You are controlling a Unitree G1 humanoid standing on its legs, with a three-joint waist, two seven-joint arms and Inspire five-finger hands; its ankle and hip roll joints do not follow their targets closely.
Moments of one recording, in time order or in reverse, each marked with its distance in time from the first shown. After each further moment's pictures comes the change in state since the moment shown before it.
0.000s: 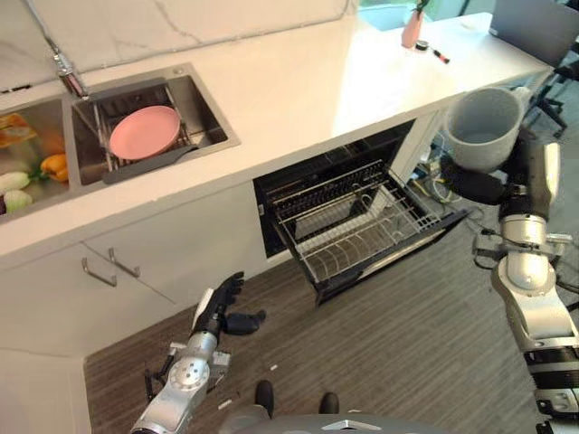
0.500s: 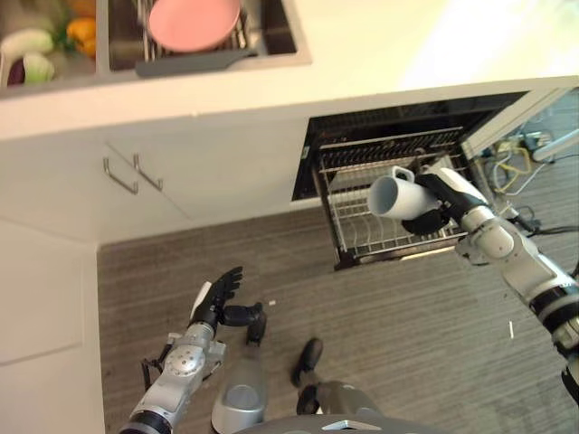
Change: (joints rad) left arm -0.104 0.008 0.022 0.163 -0.039 -0.033 -0.051; right arm -0.429 -0.238 0.542 0.577 -0.240 0.080 0.291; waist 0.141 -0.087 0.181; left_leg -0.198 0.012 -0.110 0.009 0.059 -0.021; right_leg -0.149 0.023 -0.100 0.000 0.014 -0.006
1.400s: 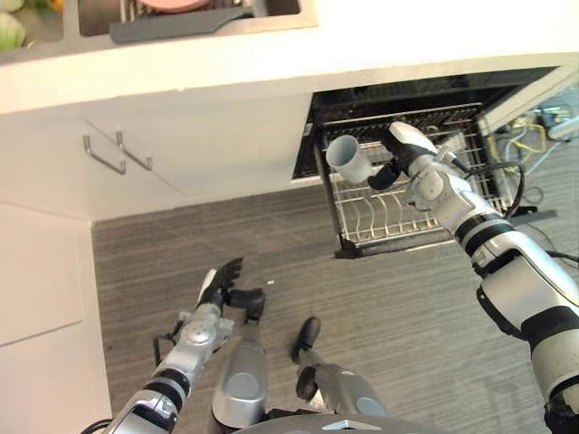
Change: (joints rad) left arm -0.209 -0.061 -0.016 0.363 0.035 -0.017 0.027; right arm -0.456 0.330 0.162 0.344 -0.153 0.025 -0.047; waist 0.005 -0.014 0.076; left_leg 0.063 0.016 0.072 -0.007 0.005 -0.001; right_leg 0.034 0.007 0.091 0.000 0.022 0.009
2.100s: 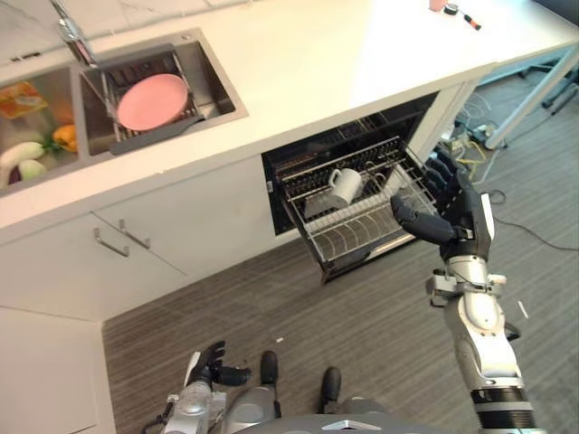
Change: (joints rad) left arm 0.209 -0.176 0.181 0.189 0.123 0.027 0.013; right arm 1.081 0.294 -0.722 -1.050 0.508 -0.187 -0.103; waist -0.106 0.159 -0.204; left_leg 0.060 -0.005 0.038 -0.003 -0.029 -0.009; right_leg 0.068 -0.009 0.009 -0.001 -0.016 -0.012
